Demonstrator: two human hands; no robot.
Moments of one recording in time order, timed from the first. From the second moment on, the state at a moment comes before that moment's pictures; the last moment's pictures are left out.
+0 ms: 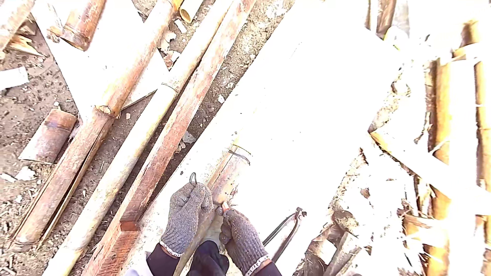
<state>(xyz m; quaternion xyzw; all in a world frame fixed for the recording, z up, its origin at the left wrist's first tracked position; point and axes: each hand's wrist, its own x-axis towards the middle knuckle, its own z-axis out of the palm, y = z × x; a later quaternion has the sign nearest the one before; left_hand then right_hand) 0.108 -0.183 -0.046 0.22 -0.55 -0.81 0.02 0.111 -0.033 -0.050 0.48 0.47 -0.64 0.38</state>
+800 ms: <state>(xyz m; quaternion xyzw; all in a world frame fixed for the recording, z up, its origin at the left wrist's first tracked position) 0.166 -0.183 -0.058 -0.23 -0.74 -0.60 -0.17 0.072 0.003 -0.042 -0.09 0.91 -0.28 0.29</state>
